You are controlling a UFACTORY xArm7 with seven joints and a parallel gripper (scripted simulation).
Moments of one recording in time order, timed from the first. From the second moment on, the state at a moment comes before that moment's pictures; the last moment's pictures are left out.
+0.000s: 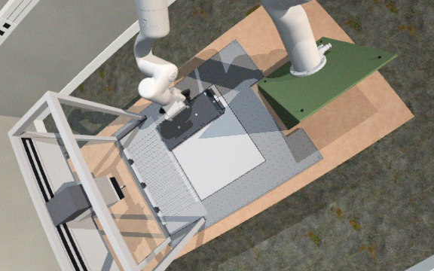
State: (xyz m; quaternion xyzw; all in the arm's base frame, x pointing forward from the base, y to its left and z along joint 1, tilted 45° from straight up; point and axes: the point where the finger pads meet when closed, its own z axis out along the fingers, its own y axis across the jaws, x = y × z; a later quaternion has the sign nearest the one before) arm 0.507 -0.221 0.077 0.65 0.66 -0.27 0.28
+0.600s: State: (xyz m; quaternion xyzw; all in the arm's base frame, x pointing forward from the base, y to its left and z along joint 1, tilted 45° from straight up) arm 0.507 -0.228 0.084 0.65 0.66 -0.27 0.28
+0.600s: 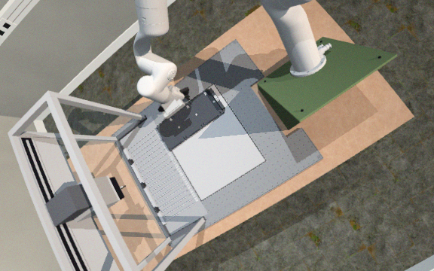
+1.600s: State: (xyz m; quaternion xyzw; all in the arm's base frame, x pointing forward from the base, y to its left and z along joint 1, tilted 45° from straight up) arm 0.508 -0.240 0.097 0.65 0.66 -0.27 0.28
